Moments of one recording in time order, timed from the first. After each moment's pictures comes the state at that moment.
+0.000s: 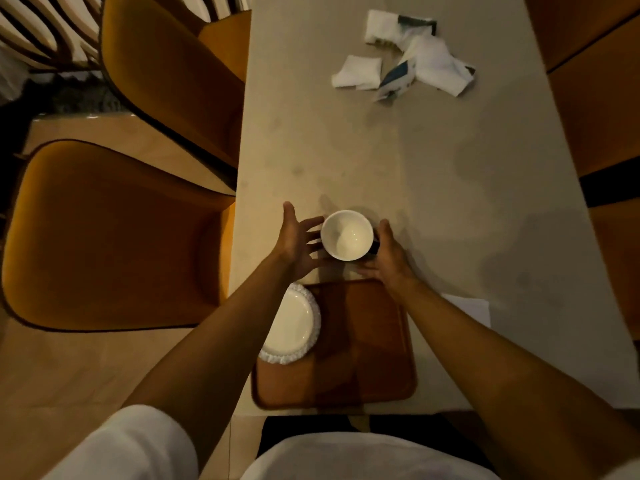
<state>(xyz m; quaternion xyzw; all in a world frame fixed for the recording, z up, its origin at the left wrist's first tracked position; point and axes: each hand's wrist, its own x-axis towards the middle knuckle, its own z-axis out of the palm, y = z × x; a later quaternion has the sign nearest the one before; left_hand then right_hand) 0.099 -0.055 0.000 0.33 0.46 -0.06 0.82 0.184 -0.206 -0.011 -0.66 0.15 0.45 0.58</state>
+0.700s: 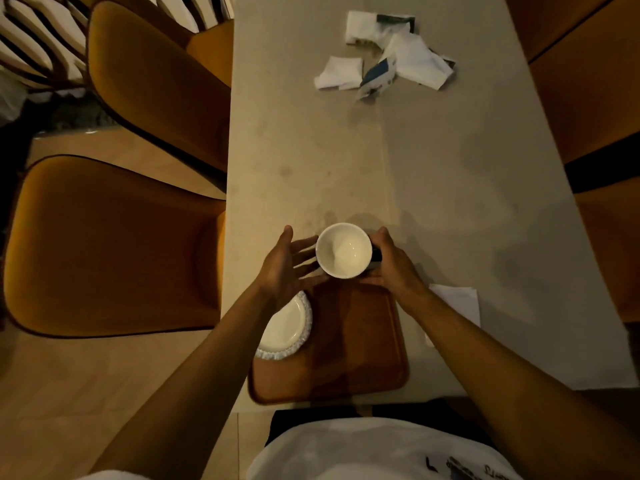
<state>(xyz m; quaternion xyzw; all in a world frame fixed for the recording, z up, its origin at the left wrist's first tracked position) 0.064 -0.084 0.004 0.35 0.47 -0.06 0.81 0.180 -0.257 -0.002 -0.71 0.03 0.45 0.54</state>
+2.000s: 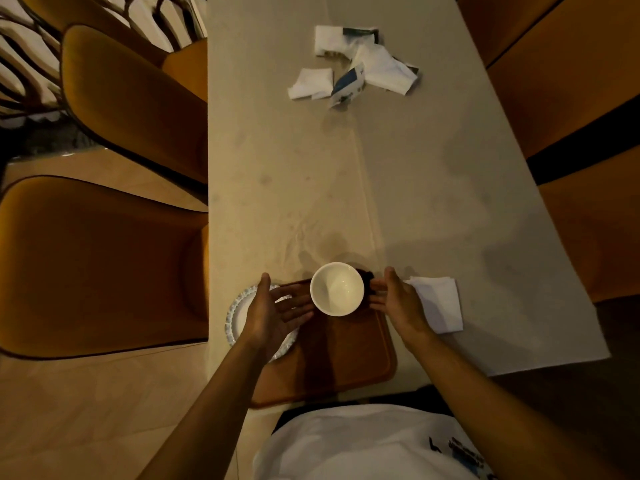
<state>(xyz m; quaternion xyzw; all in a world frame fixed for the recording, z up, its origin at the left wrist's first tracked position) 0.005 -0.130 -0.003 0.33 0.52 -0.04 0.79 0.137 -0.329 -0.034 -0.74 0.11 0.36 0.56</state>
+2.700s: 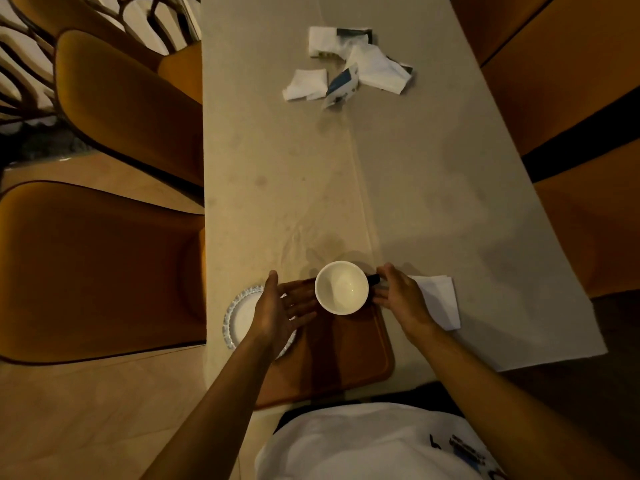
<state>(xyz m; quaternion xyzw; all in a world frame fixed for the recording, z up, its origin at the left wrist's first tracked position) 0.018 -0.142 -0.001 0.39 0.51 -0.04 0.77 0.152 -0.334 -0.031 -0.74 0.13 0.37 0.55</state>
